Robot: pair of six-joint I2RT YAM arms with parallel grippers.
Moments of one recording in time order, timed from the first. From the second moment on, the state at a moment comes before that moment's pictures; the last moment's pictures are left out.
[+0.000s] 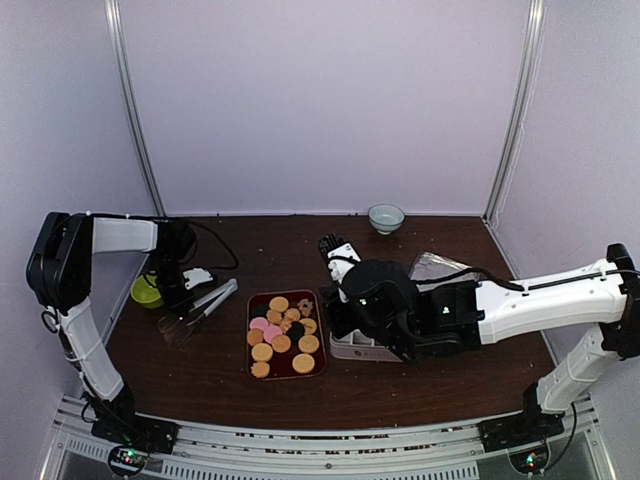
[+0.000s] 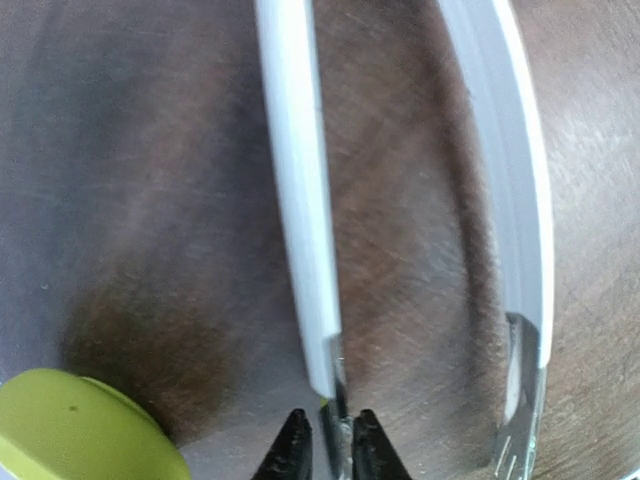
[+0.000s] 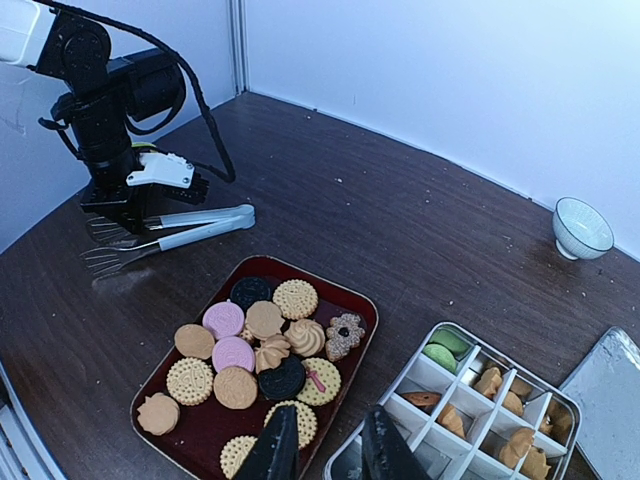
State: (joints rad) left arm -0.20 1.83 1.18 -0.88 -0.08 0.65; right arm 1.29 1.53 1.13 -0.09 0.67 0.30
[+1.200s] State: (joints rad) left arm -0.43 1.63 1.60 -1.35 0.87 0.72; right arm 1.09 1.49 1.11 0.31 -0.09 0.53
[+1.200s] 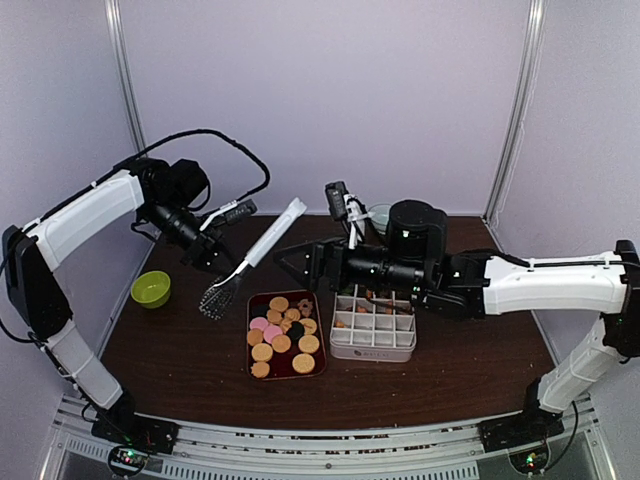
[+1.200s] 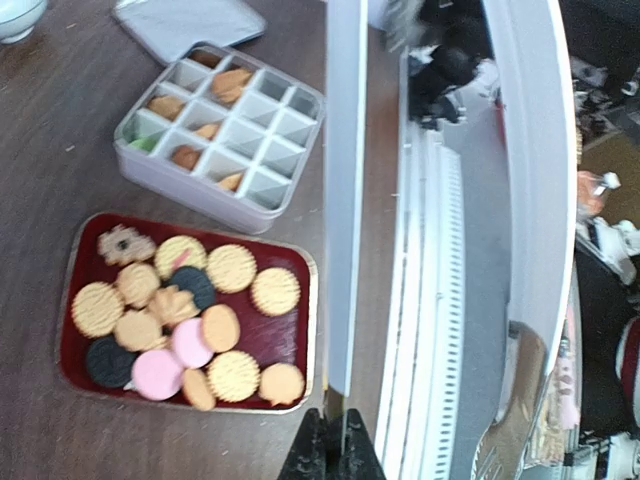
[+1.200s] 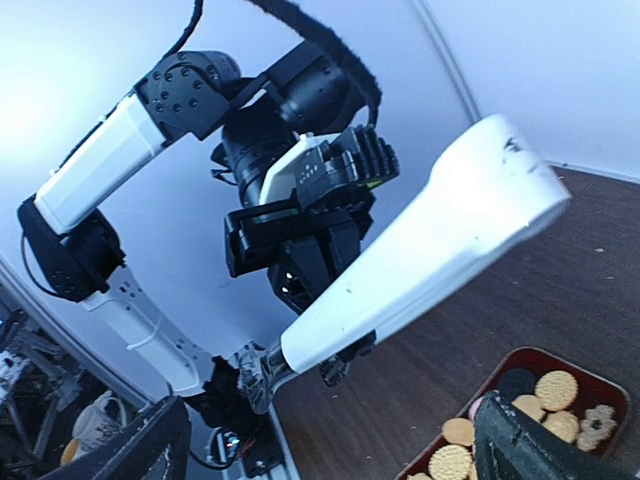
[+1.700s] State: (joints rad) left arm -0.48 1.63 1.60 -1.45 1.02 0.83; right arm 1.06 1.62 1.14 0.55 -0.38 0.70
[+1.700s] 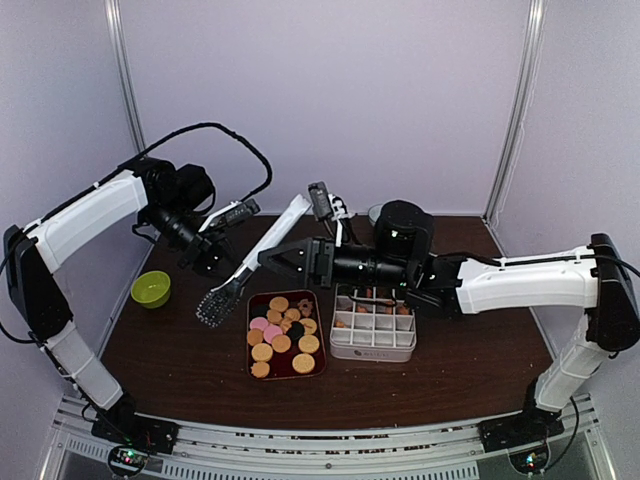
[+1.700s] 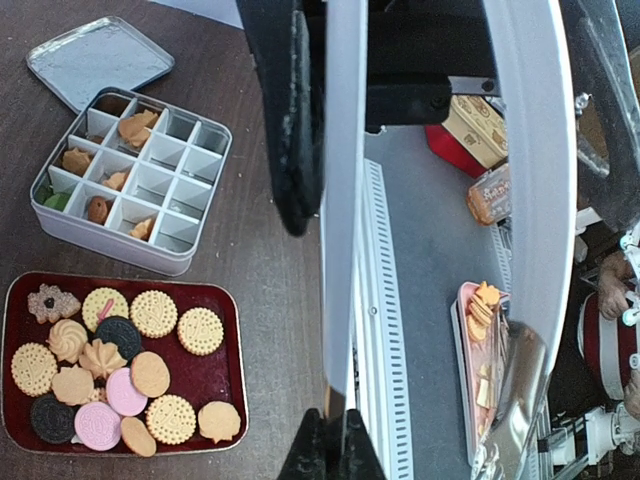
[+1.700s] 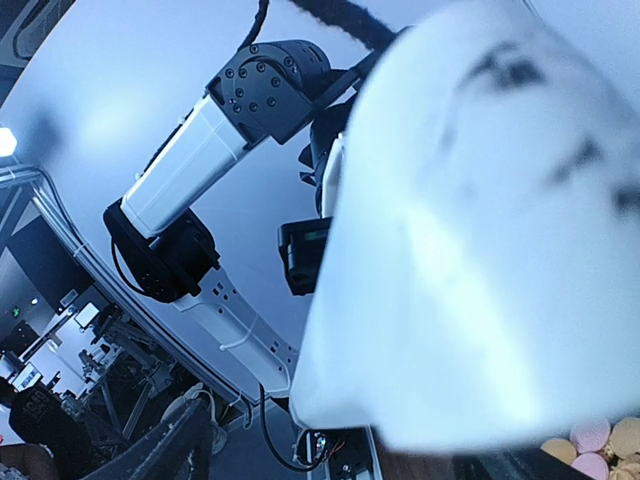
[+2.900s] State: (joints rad) left arm -0.51 1.63 1.57 -1.42 0.93 0.80; right arm 0.99 1.69 1.23 0.49 -0.52 0.75
